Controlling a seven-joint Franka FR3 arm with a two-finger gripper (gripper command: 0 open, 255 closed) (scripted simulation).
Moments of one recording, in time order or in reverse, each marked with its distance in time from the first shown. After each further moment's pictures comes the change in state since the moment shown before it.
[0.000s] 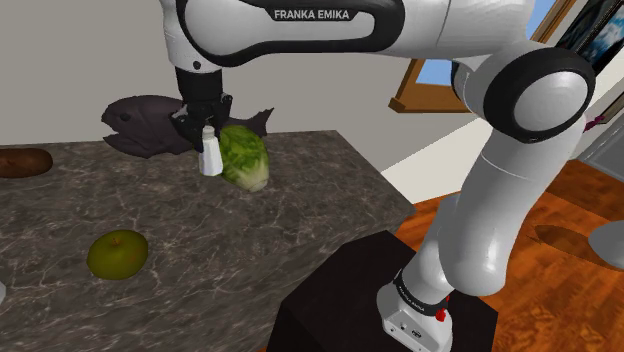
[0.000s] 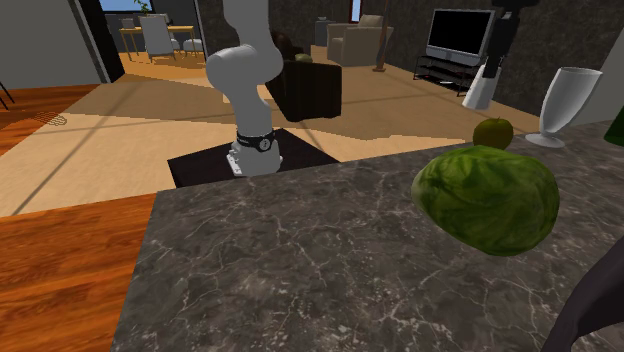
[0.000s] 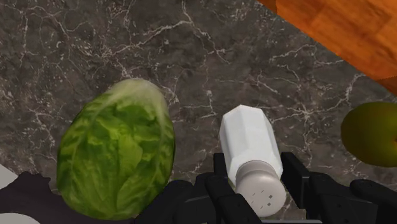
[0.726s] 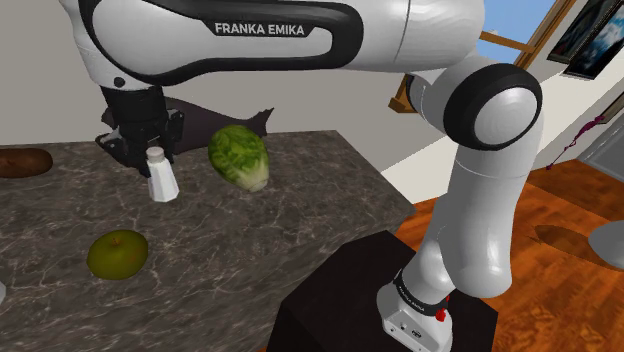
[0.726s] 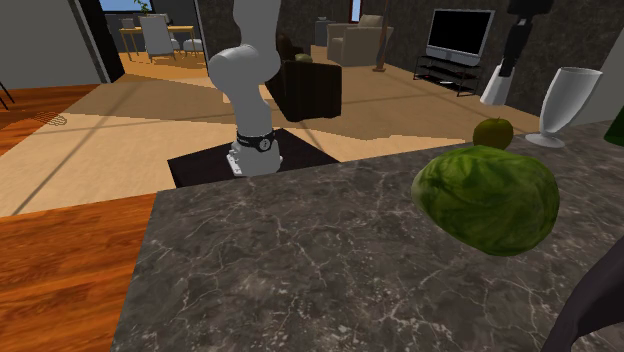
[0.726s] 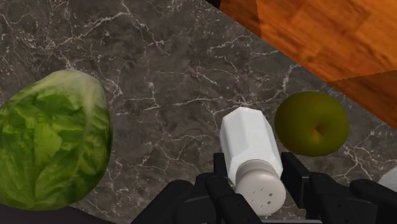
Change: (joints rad) arm 0.126 0.206 0.059 0.243 -0.056 -0.064 0.176
